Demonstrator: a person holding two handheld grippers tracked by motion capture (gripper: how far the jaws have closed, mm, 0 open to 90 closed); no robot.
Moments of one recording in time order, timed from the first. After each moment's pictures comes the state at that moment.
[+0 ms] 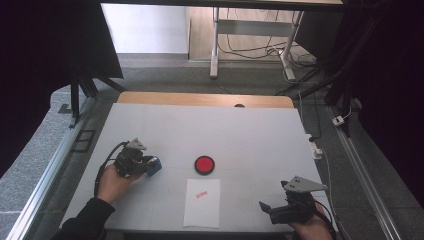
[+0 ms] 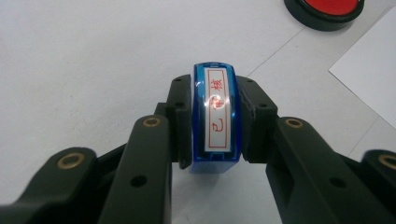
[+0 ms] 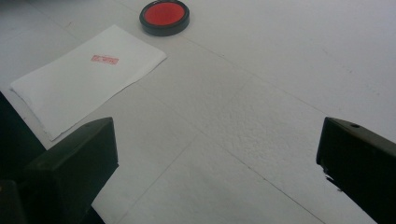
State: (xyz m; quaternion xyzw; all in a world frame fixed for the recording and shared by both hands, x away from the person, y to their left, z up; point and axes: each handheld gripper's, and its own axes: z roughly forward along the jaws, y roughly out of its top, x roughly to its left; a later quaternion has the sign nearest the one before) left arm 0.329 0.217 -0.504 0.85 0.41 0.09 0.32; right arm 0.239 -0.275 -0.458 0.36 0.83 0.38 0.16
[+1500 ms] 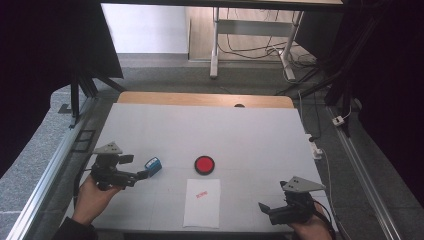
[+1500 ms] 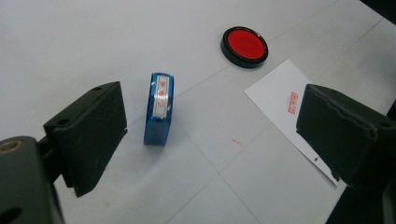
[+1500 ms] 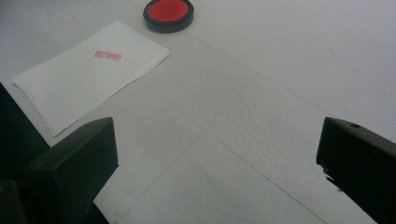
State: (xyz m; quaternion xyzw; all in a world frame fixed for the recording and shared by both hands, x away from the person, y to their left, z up) left arm 0.264 0.248 -0.456 0.79 0.44 0.06 0.43; right arm 0.239 -0.274 -0.459 0.35 0.84 0.38 0.16
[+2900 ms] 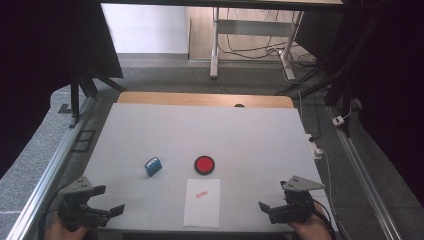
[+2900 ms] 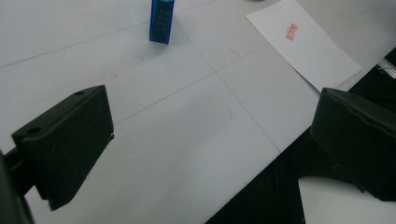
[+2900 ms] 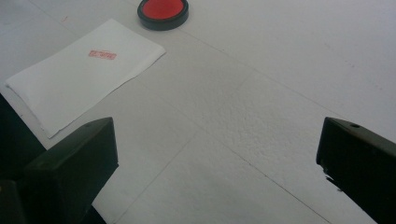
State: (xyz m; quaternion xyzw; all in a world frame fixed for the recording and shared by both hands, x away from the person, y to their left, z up) left arm 0.181 0.284 -0.479 0.79 0.47 0.07 0.40; right arm 0.240 -0.273 -0.459 0.37 0.84 0.37 0.16
